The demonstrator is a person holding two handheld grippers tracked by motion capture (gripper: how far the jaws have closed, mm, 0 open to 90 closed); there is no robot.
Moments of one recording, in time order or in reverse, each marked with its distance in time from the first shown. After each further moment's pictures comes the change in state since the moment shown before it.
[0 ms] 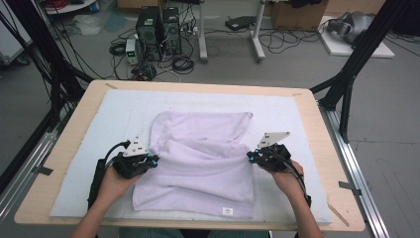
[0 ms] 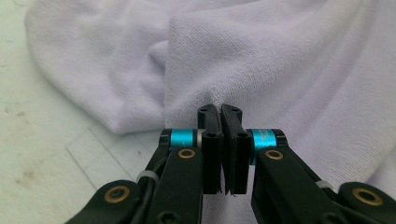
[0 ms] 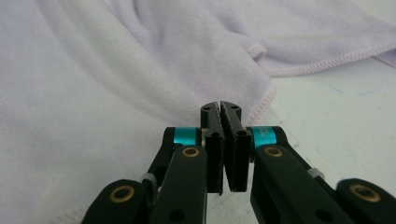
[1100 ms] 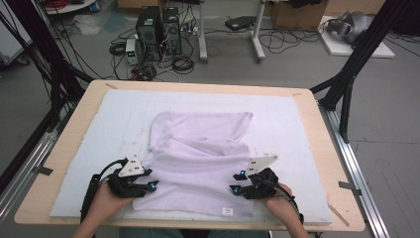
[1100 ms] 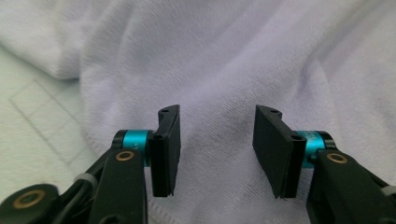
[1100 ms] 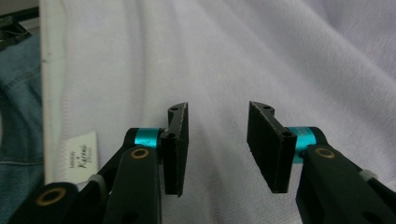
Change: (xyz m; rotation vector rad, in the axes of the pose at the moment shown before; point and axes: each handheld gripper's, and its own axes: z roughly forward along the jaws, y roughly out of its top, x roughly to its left) left arm -0.033 -0.035 -0.018 0.031 -0.111 0.032; right arm 0.069 -0.018 0.011 -0.035 0.220 -0.062
